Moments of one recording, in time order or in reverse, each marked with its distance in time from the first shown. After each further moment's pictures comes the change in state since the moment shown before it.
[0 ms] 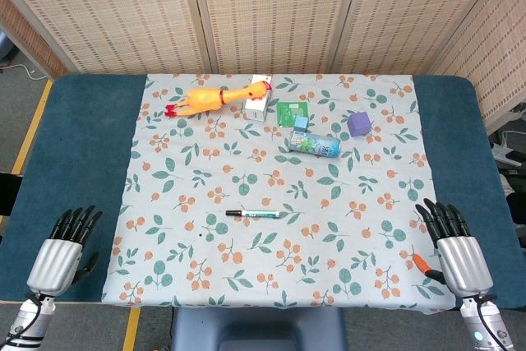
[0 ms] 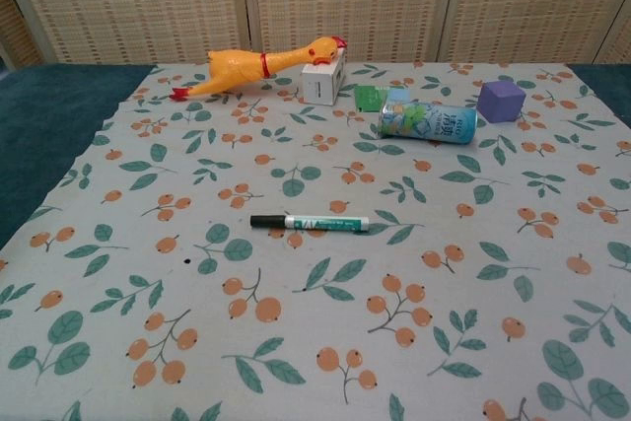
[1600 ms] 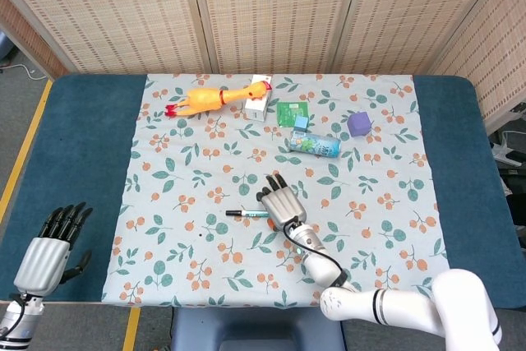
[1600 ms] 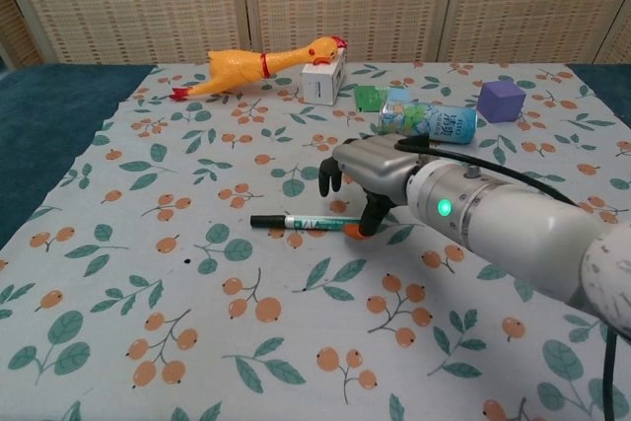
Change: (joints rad) left arm 0.004 0.065 -0.006 -0.038 0.007 0.019 -0.122; right arm 0.790 -0.680 0.269 0.299 0.769 -0.559 -0.694
